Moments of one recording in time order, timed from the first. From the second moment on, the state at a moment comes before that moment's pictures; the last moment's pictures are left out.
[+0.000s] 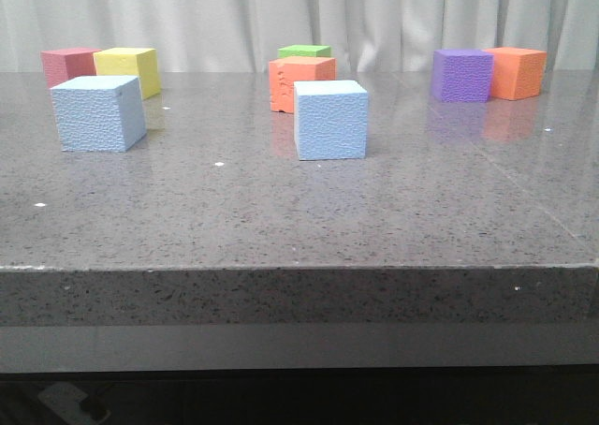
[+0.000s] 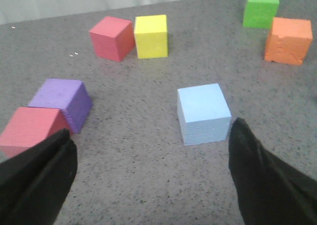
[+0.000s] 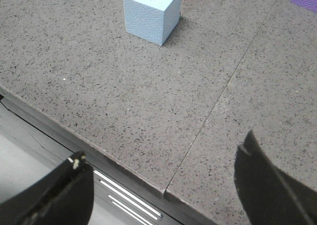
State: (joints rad) left arm -0.19 0.96 -0.95 0.03 0.56 0.06; right arm 0.49 0.67 -0.66 0.02 0.62 -0.03
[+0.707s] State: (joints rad) left arm -0.27 1.65 -1.49 0.04 0.87 0.00; right arm 0.49 0.67 -0.66 0.02 0.63 -0.03
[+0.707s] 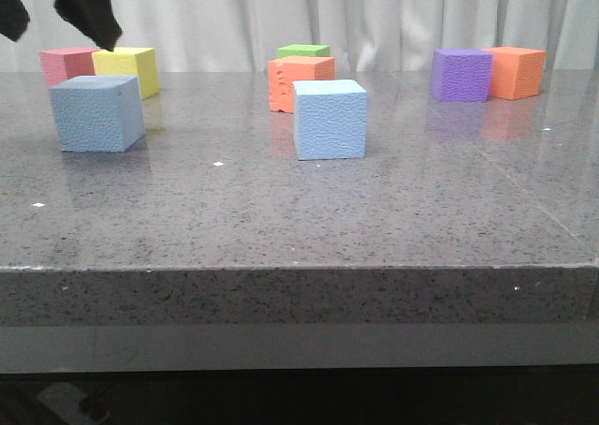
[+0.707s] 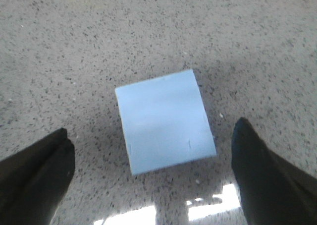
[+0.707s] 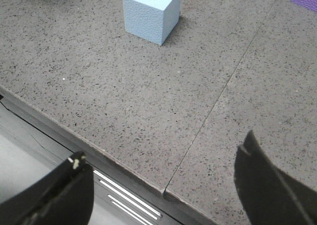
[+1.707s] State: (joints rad) left arm -0.27 1.88 -1.60 0.01 0.91 -0.10; right arm 0.49 0.67 -0.66 0.02 0.63 -0.03
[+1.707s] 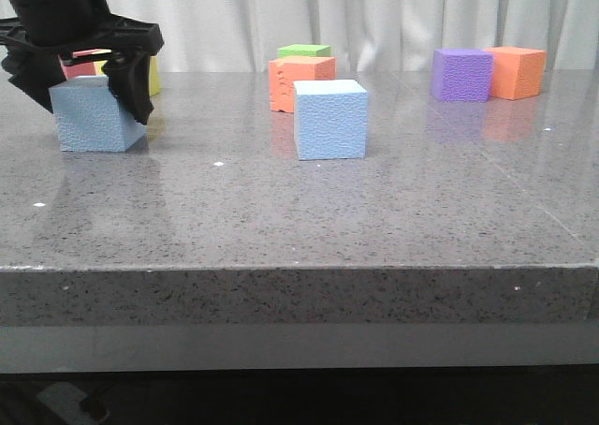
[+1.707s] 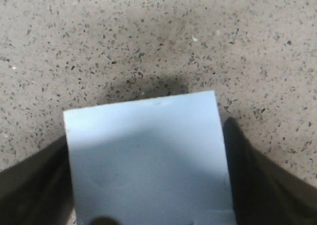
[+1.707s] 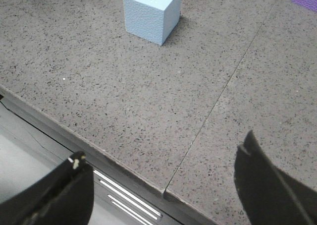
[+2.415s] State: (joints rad) left arm -0.44 1.88 -1.88 -0.04 1.06 0.36; right arm 0.49 0.67 -0.66 0.02 0.63 -0.03
